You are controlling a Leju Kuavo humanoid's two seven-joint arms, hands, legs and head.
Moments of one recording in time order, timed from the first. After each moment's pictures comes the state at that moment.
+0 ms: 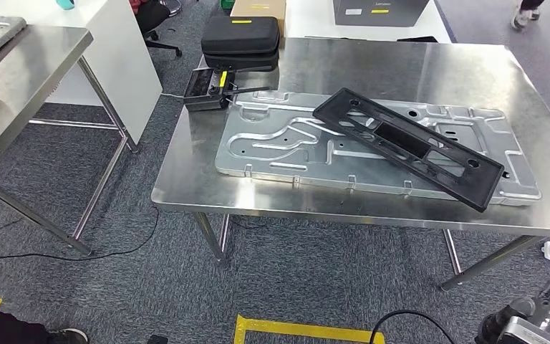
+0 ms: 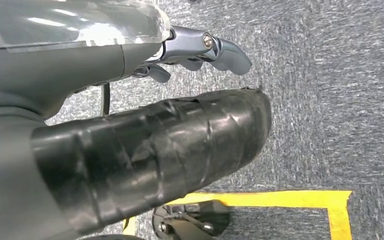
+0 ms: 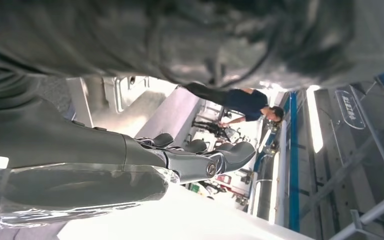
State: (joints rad) left arm -0.08 -0.26 0.98 -0.20 -1.27 0.34 -0.37; right arm 0.35 0.09 -0.02 -1.94 0.40 -0.65 -0.57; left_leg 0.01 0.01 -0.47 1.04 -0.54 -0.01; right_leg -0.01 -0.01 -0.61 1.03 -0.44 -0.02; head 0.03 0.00
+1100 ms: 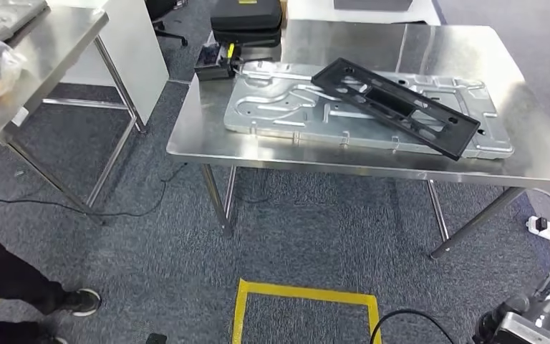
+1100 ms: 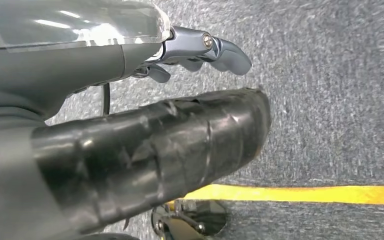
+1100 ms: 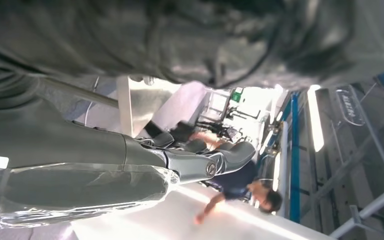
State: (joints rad) left arm -0.08 -0.26 0.98 -0.20 -1.27 0.34 -0.37; right arm 0.34 0.11 -0.05 -1.92 0.40 -0.62 -0.58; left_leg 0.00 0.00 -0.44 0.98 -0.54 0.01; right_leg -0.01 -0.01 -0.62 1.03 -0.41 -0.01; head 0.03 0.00
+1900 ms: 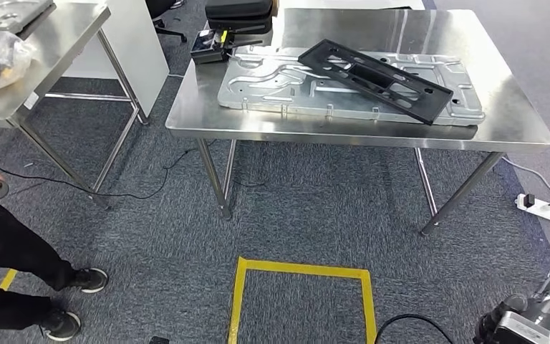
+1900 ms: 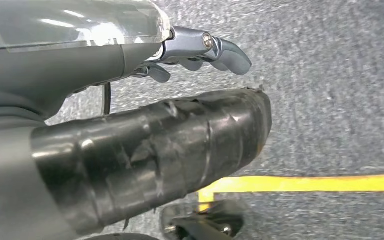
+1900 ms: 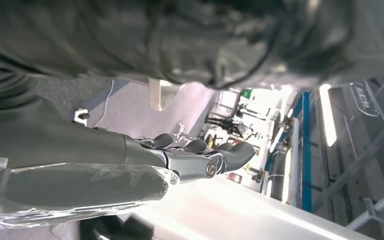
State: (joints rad) left arm -0.08 -0.26 0.98 -0.20 -1.27 0.34 -0.37; right arm 0.35 0.12 -0.07 -1.90 0.40 -0.61 -0.58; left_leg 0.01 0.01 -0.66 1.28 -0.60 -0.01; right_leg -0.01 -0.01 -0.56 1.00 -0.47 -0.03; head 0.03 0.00
